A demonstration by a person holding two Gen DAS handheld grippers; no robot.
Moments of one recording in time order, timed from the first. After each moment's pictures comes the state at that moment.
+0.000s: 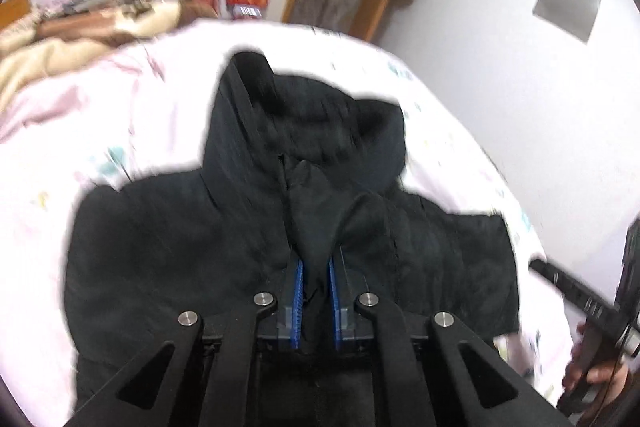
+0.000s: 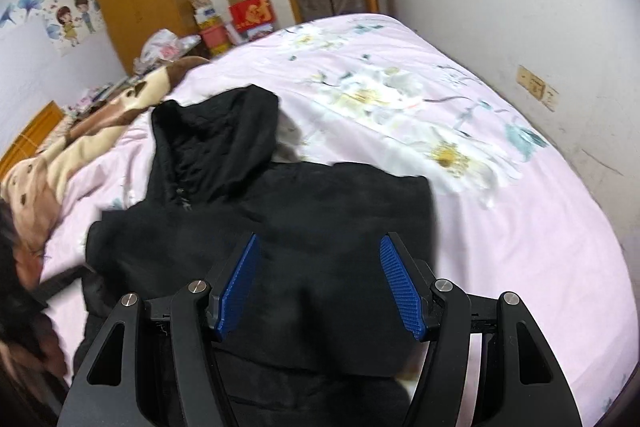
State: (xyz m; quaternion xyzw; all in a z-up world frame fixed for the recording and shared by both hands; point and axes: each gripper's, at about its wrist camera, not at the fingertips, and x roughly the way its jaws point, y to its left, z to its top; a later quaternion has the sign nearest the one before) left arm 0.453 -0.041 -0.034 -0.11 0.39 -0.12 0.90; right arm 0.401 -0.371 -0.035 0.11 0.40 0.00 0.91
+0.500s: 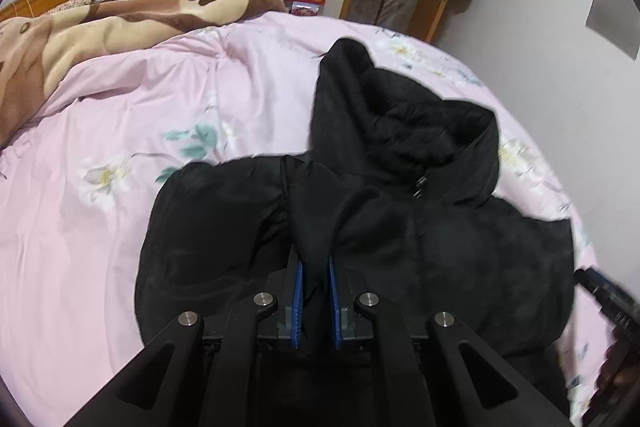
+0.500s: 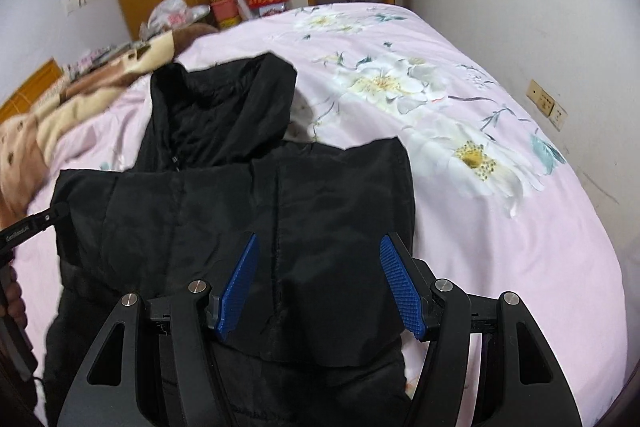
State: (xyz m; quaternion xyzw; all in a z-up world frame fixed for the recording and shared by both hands) left arm 0.452 0.032 -0.078 -0.10 0.42 -0.03 0.90; right arm 0.420 -0.329 -0.057 0.03 0.42 0.01 0.91
